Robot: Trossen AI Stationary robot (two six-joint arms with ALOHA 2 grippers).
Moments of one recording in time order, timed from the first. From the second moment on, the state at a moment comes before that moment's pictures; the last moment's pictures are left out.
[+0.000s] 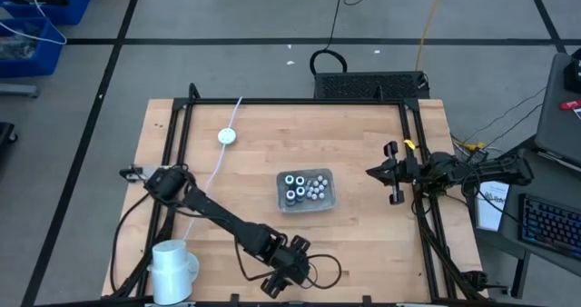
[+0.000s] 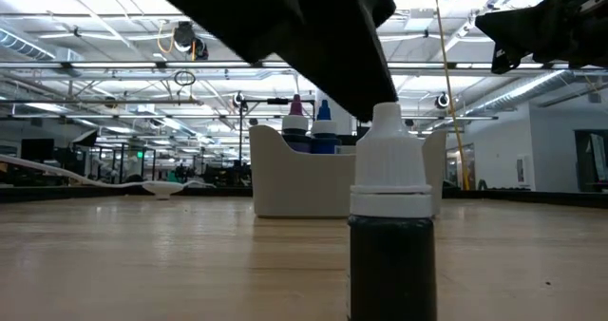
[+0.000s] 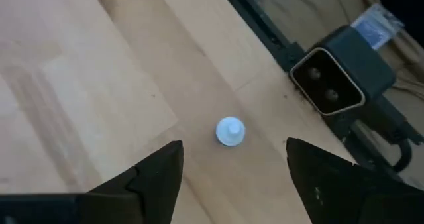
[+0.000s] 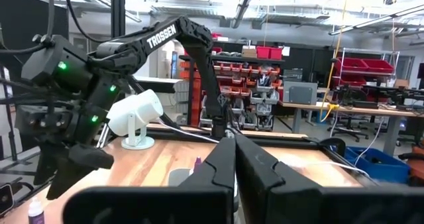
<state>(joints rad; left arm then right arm) -0.51 2.16 1.68 -0.49 0.10 0.08 0.08 0.16 0.02 0.34 0.02 -0.07</state>
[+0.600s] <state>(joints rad) -0.50 2.17 1.68 -0.38 0.13 0.01 0.08 0.16 0.02 0.33 0.02 -0.06</state>
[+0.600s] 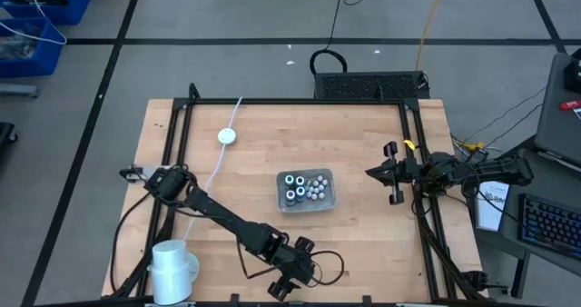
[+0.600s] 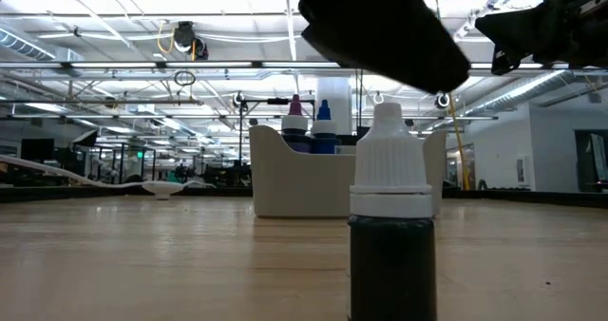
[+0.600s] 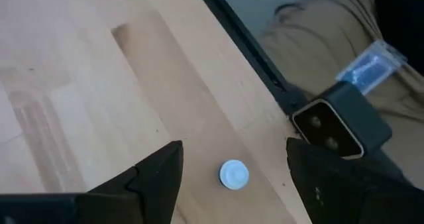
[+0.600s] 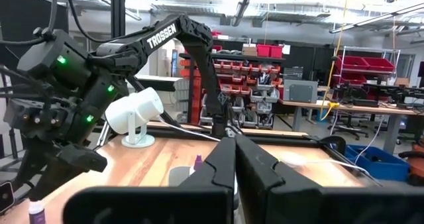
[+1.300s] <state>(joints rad) -0.52 2.23 1.68 -0.37 0.06 -0.07 0.08 0.16 0.02 0.32 0.02 -0.09</state>
